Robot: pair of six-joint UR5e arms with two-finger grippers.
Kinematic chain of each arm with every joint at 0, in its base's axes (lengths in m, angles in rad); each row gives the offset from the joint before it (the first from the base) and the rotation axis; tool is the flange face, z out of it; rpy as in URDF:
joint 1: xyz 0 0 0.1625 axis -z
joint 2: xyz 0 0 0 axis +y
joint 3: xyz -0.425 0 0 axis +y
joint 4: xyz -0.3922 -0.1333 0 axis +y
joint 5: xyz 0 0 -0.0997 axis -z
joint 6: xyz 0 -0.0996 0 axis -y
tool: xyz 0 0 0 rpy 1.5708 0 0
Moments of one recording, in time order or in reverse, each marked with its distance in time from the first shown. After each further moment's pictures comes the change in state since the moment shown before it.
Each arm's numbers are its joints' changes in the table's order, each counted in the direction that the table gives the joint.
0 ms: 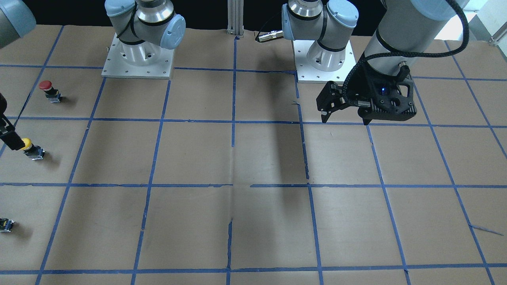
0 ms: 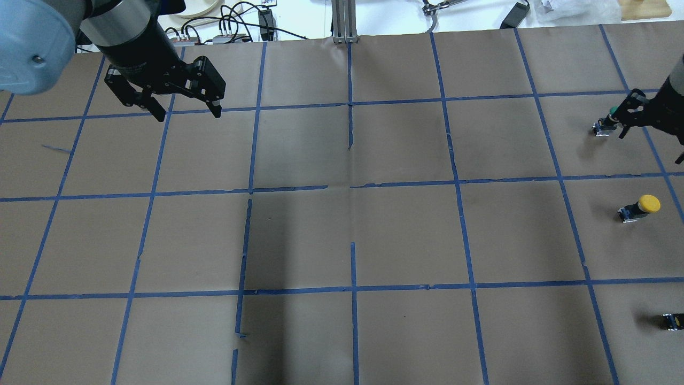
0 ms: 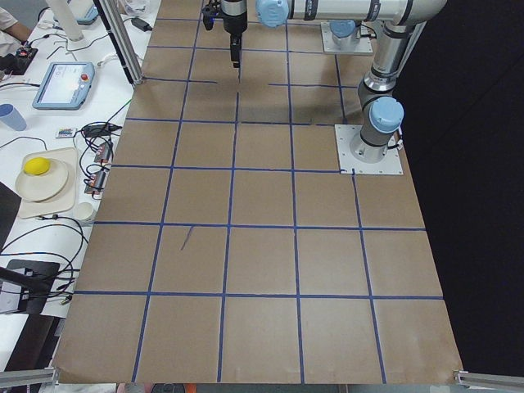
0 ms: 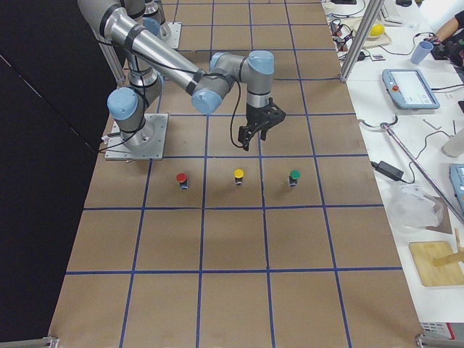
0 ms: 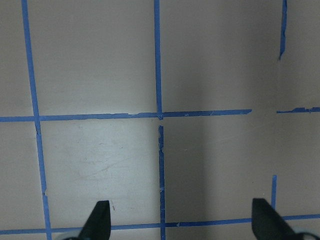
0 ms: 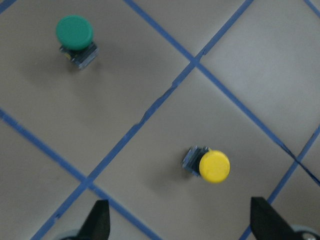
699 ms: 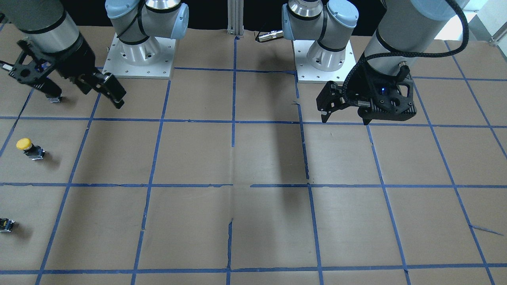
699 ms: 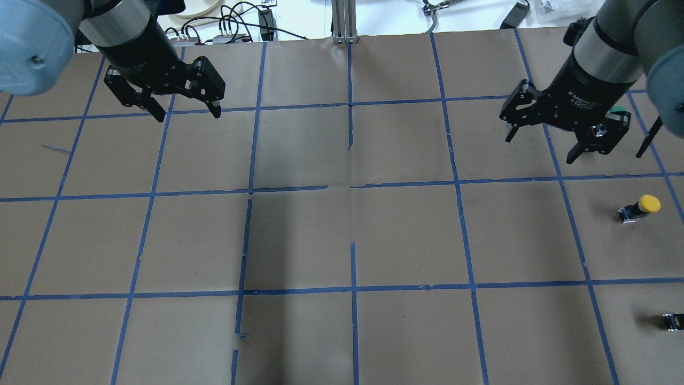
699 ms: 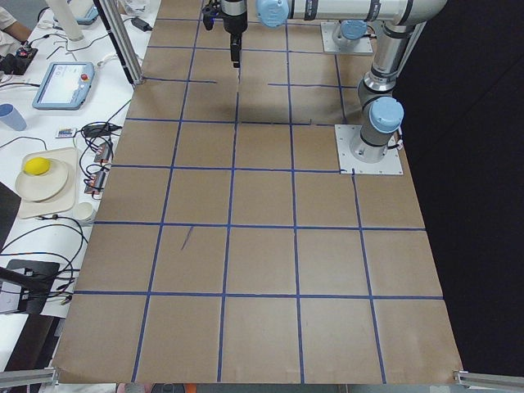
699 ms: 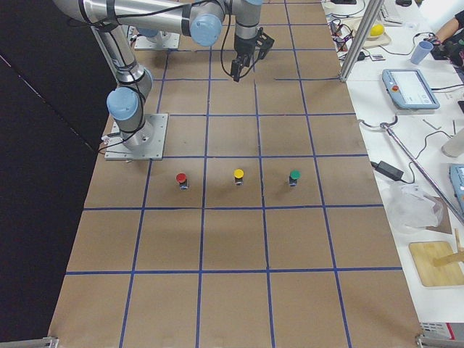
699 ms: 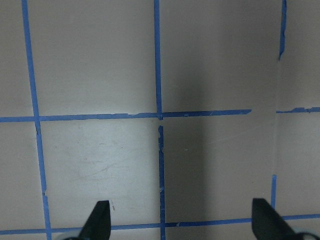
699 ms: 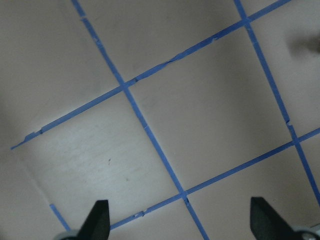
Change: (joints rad) left arm 0.000 -0.001 0.001 0.000 0.000 0.000; right arm -0.319 0.158 0.103 -0.361 0.232 -0.017
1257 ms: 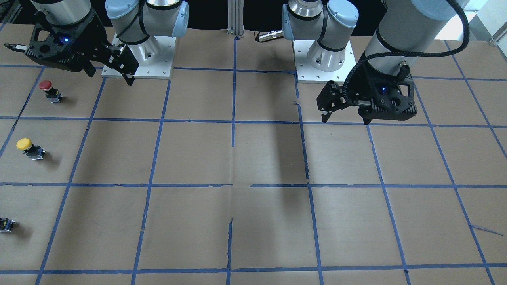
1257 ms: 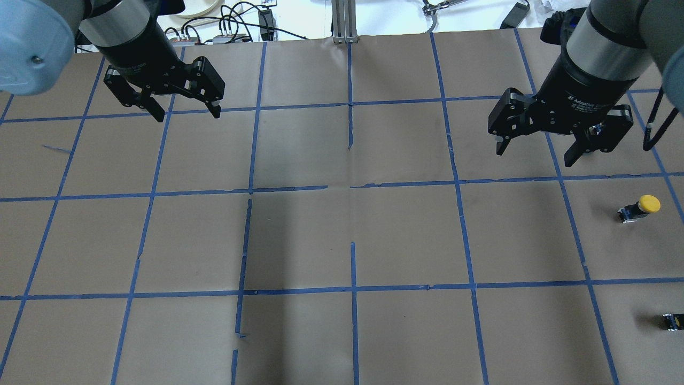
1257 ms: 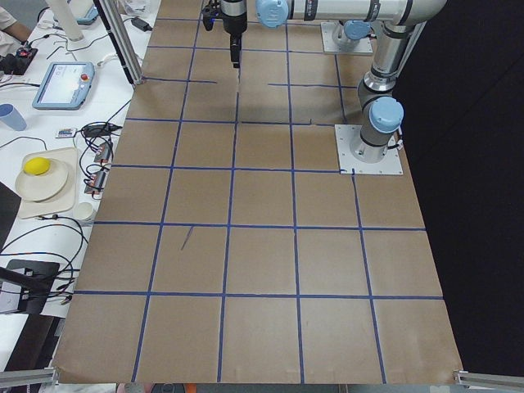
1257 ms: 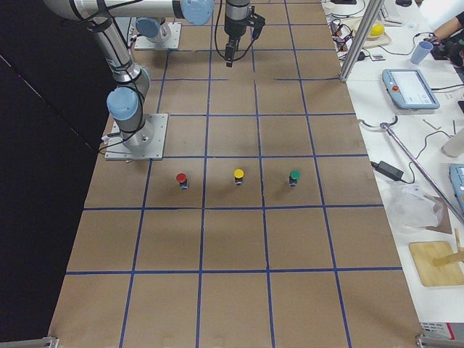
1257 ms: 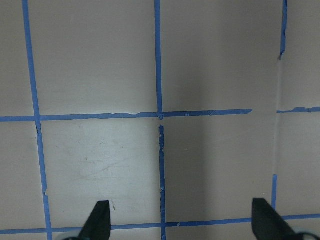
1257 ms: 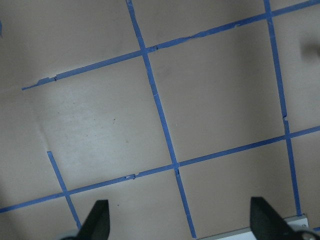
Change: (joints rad) left arm -0.001 0.000 0.000 0.000 0.001 0.001; right arm -0.035 0.023 0.037 -0.087 -0.038 -0.165
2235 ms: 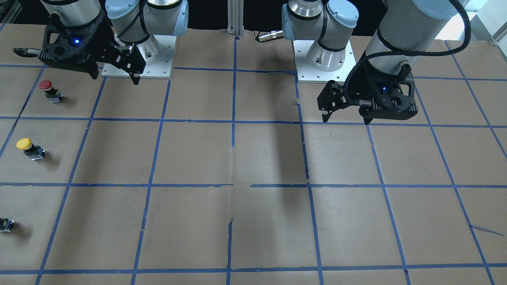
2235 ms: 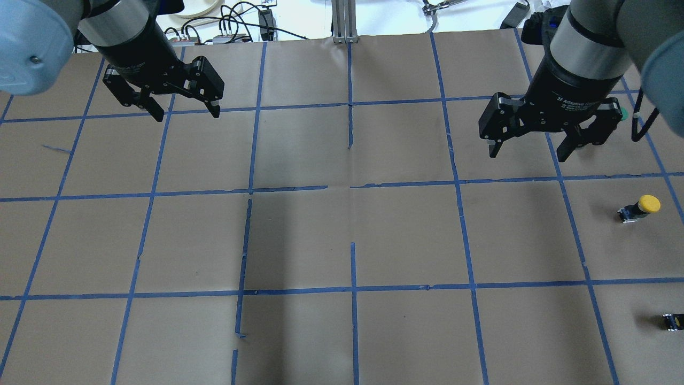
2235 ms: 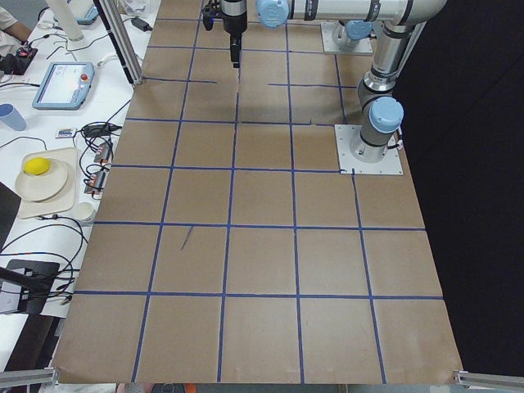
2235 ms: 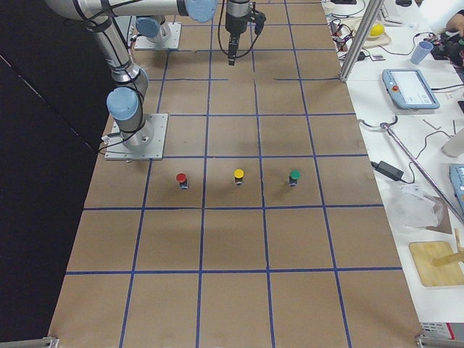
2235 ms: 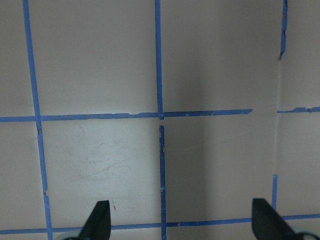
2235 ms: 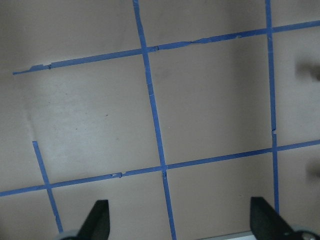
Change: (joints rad) left arm -0.001 -0.001 0.000 0.000 0.000 0.002; right arm -0.040 -0.014 0.017 0.000 -0.008 -0.071
